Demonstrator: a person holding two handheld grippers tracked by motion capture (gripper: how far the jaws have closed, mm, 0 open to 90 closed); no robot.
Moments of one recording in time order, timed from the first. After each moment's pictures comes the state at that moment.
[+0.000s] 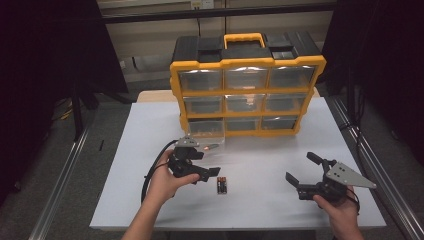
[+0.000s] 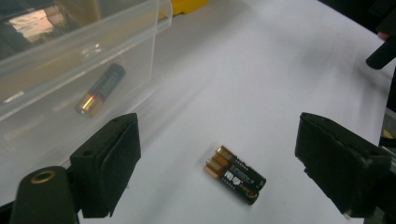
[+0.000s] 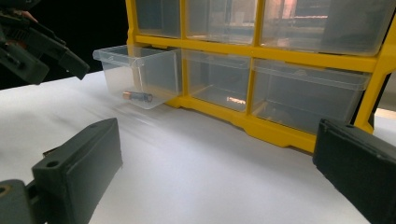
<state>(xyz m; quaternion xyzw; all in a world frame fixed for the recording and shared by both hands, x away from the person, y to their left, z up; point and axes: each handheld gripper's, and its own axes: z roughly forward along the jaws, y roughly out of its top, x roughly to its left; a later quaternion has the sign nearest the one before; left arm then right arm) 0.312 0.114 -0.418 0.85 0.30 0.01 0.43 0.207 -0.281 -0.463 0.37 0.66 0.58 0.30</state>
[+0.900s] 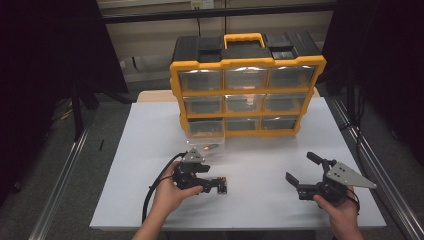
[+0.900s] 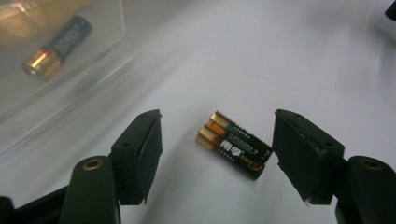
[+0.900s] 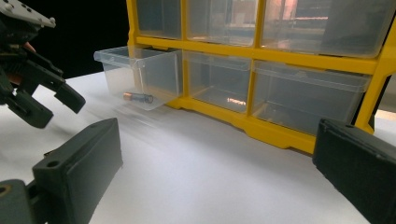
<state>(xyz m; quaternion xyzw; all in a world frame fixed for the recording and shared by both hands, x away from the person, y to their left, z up) 0.296 0.107 -0.453 0.87 0.28 0.02 0.41 0.207 -0.280 -0.463 0.37 0.66 0.58 0.30</state>
